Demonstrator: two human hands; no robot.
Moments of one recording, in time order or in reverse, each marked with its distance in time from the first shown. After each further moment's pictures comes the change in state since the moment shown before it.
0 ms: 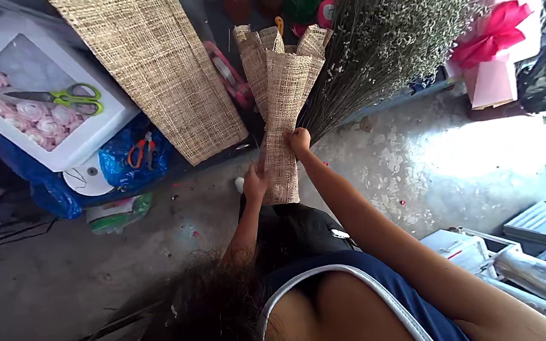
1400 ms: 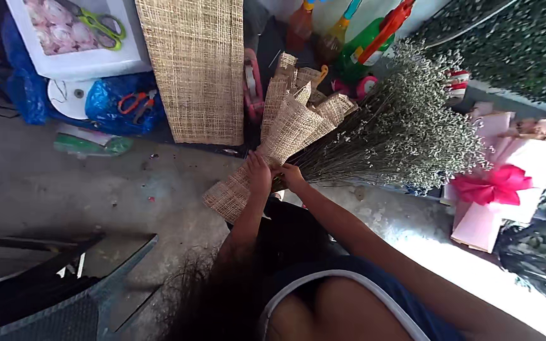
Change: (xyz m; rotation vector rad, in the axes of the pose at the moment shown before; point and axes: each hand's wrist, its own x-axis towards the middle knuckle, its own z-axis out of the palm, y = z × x) left_hand 0.085 0.105 0.105 0.240 0.371 -0.209; right_hand 0.060 0.022 -0.037 0.244 -0.655 0.106
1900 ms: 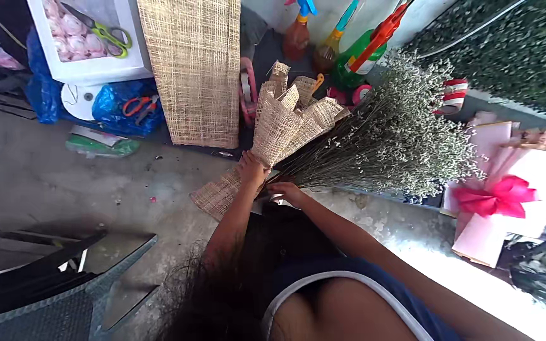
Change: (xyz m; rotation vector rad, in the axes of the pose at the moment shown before) left_hand 0.018 0.026 -0.030 0.173 -0.264 -0.139; right_hand -0.040 0.009 -0.046 -0.240 -0.425 0.113
